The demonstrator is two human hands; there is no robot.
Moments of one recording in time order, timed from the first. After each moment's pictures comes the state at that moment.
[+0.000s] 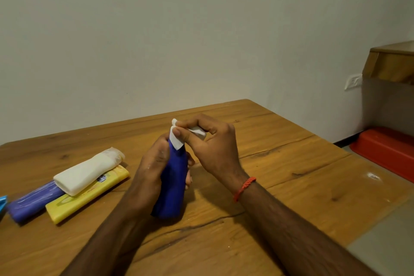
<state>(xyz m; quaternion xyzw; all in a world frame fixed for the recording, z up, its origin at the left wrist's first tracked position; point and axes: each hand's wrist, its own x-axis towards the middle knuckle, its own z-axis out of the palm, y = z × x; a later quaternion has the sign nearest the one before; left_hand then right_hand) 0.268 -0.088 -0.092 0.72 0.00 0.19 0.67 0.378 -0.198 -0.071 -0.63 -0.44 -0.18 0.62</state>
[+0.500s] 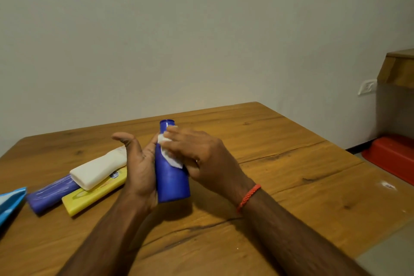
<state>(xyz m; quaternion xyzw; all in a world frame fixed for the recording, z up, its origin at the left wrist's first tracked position) 0.267 -0.078 -0.078 0.50 0.09 0.22 0.83 0.373 -0.184 -0.086 -0.61 -0.65 -0.25 0.39</state>
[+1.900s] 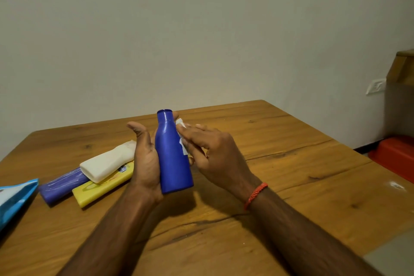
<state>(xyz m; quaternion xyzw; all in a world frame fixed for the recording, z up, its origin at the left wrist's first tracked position) 0.274 -0.075 -0.080 0.43 0.10 0.23 0.87 0.366 -0.186 -0.087 -0.69 -0.56 -0.19 0.41</state>
